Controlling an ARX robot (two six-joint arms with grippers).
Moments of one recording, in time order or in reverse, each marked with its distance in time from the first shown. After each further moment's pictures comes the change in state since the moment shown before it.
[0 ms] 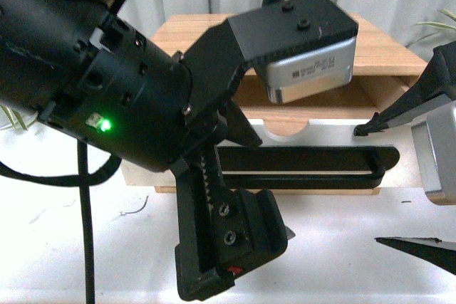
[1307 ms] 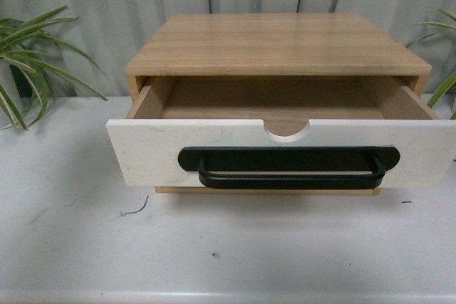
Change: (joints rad) left arm 0.624 -0.407 -0.263 0.594 -0.373 -0.846; right arm -0.311 -0.136 -0.036 0.604 0.382 1.431
